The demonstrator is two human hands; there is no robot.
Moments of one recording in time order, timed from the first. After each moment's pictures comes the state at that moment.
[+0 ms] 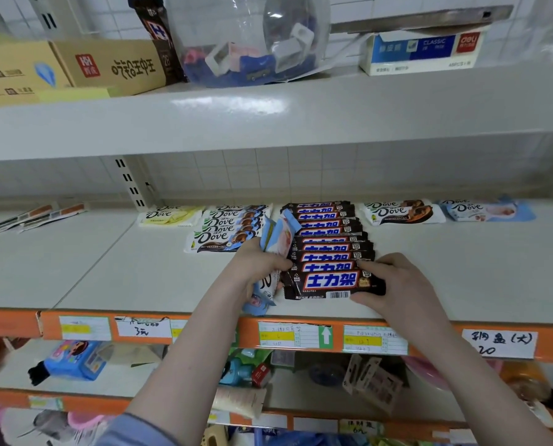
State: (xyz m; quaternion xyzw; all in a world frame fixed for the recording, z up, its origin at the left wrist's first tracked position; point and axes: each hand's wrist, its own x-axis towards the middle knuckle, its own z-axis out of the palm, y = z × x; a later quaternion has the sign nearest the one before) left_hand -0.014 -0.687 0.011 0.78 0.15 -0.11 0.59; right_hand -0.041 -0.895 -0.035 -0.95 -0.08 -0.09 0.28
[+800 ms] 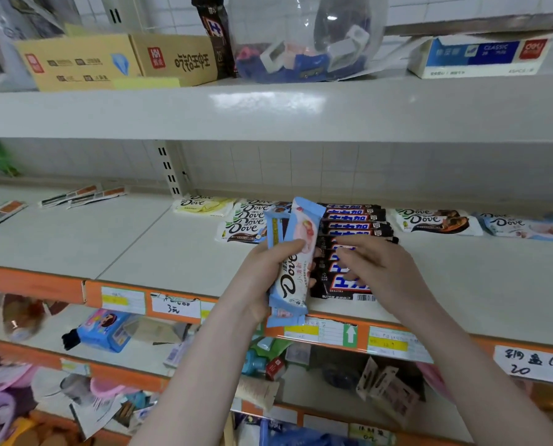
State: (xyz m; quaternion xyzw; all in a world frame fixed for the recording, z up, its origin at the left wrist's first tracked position) left_hand -0.065 -0.673 0.017 0.58 0.11 -0.08 0.80; right_hand -0.040 -0.841 0.007 -0.85 -0.15 -0.05 0.50
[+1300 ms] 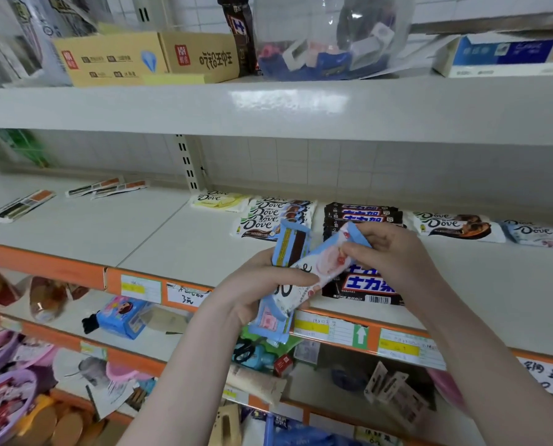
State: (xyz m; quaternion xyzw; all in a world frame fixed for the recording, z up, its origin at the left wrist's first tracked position) left_hand -0.080 -0.651 0.020 0.66 0.06 -0.15 0.73; right_hand -0.027 -0.834 0.017 -0.78 -0.19 -0.01 0.60
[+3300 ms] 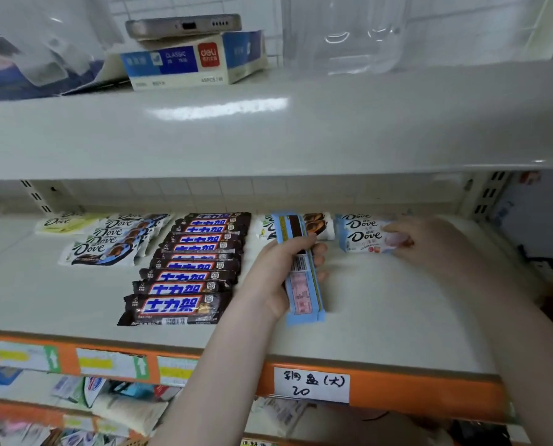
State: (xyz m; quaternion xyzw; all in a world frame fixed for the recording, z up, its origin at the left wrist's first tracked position) left_hand 0.017 -0.940 0.013 0.52 0.11 -0.11 0.84; right_hand 0.101 -1.168 -0.021 -0.96 -0.19 -0.12 0.16
